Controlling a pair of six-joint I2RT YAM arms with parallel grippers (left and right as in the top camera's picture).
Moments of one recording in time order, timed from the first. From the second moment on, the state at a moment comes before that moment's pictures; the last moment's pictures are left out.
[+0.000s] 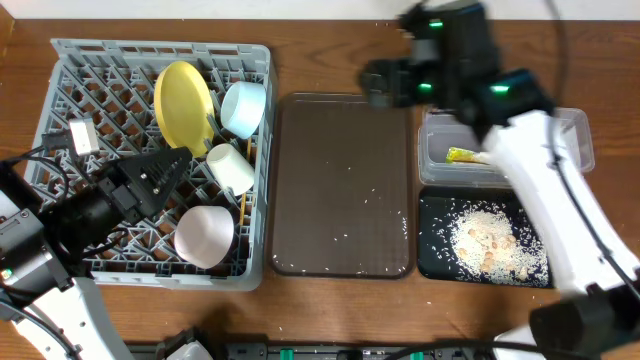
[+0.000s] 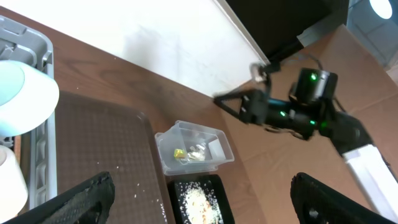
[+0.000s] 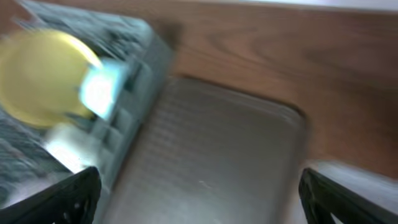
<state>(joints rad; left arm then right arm) 0.65 1.04 1.18 -1.00 1.38 -0.04 0.31 1.67 1.70 -0.85 -0.26 0.19</state>
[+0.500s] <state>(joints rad) 0.65 1.04 1.18 -1.00 1.38 -0.04 0.22 1.65 1.70 -1.04 -0.21 0.06</state>
